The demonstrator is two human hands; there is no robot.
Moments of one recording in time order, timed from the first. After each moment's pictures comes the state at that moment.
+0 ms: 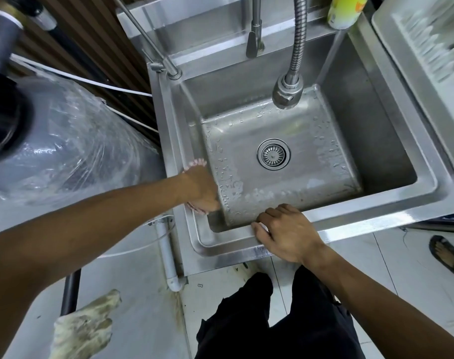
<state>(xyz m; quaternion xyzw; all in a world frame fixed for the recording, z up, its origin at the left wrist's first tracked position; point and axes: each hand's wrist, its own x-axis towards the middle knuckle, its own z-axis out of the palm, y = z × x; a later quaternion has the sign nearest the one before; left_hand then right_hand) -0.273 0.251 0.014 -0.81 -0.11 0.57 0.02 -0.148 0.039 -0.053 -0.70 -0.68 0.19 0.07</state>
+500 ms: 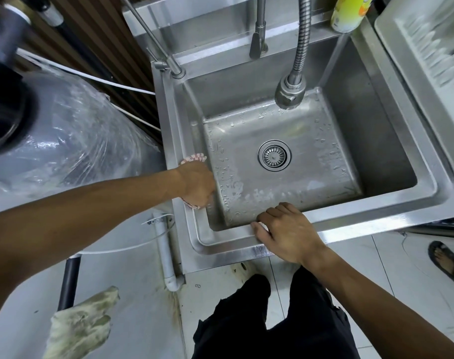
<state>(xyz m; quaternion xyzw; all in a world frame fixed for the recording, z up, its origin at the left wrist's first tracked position) -0.289 0.269 0.003 -0.86 -0.08 0.51 -0.01 -0.147 0.035 -0.059 -0.71 -0.68 0.17 0.07</state>
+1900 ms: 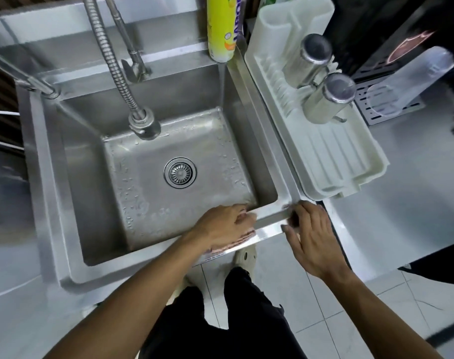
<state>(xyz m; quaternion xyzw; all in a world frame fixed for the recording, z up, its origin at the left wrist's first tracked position) -0.059 0.071 -0.021 -0.84 -0.29 0.22 -0.41 0.104 -0.132 -0.027 -0.83 -0.54 0.08 0.12</state>
